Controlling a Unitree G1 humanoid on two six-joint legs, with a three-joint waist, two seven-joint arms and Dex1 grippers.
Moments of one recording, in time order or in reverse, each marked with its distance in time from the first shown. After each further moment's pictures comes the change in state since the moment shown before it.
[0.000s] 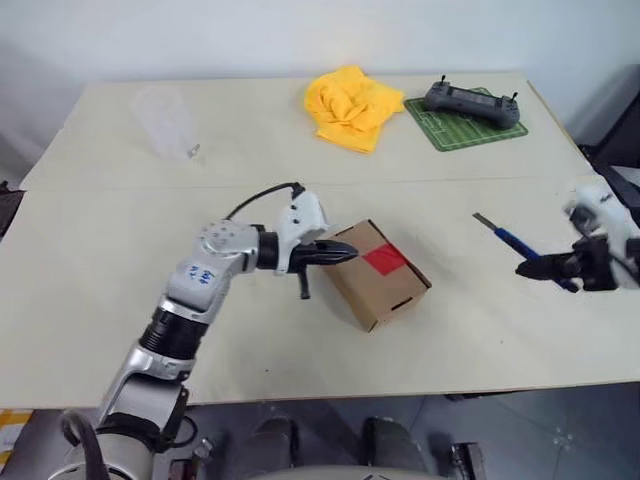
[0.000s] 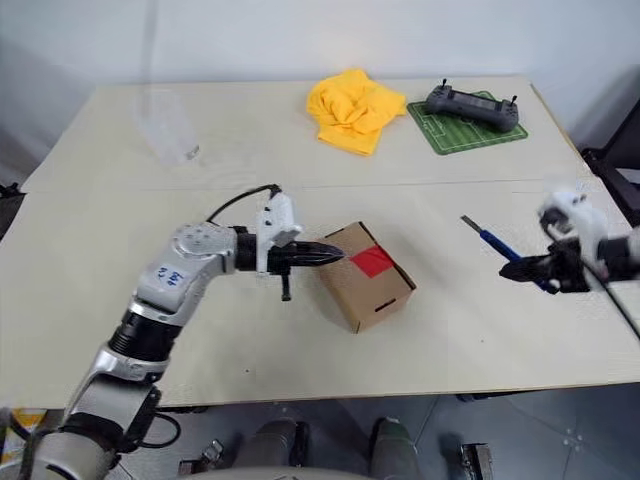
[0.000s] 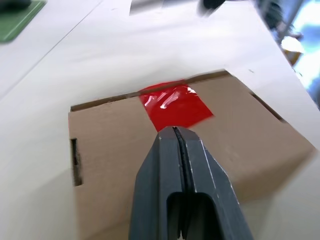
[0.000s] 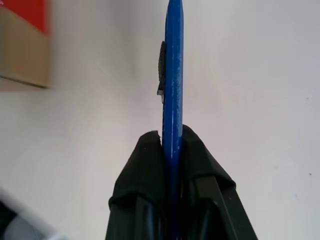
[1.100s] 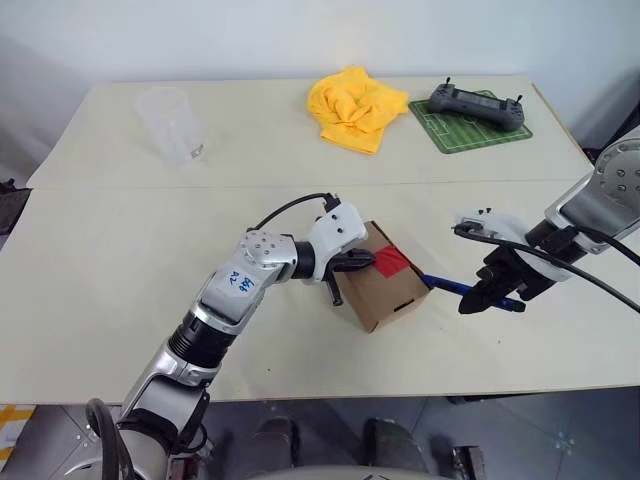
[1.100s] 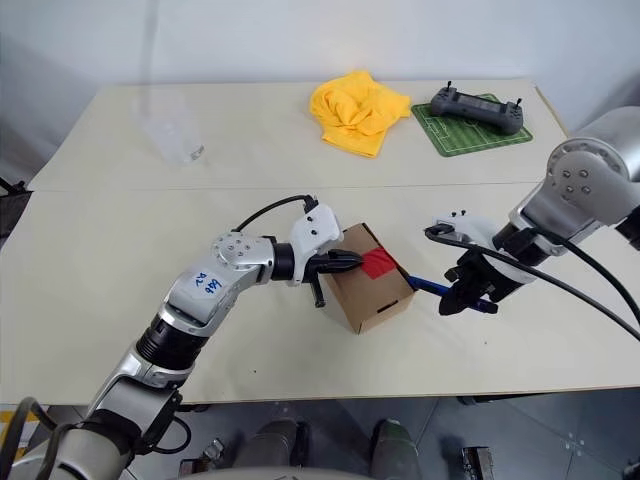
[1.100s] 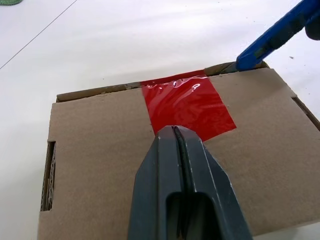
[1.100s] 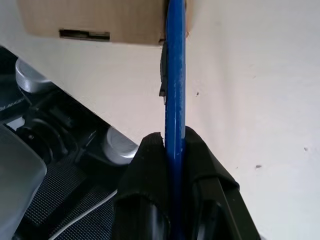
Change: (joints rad) left arm -0.020 -0.134 -0.162 -0.118 0.115 0.329 0.307; right arm -1.048 0.117 0.954 -0.094 0.520 0.765 -0.242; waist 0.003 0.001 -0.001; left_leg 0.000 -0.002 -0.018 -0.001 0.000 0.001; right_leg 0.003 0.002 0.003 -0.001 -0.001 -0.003
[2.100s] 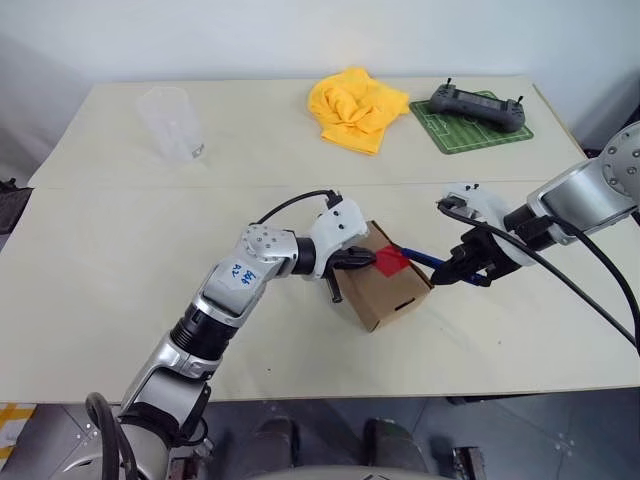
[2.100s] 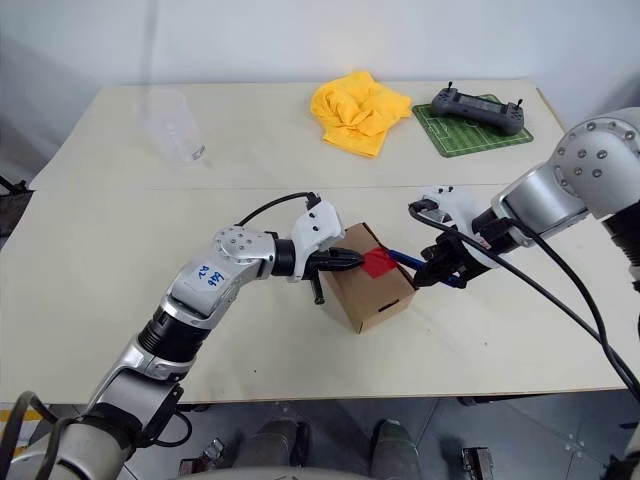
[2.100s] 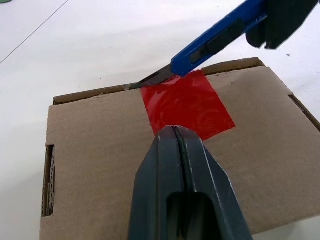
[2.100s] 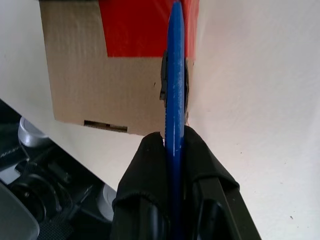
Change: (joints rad) left arm -0.035 0.001 -0.005 0.053 0.000 -0.018 -0.034; right arm 0.153 0.098 -0.331 0.082 0.193 -0.015 -0.378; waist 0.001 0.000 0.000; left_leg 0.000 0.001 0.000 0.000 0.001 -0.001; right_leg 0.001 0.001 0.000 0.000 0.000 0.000
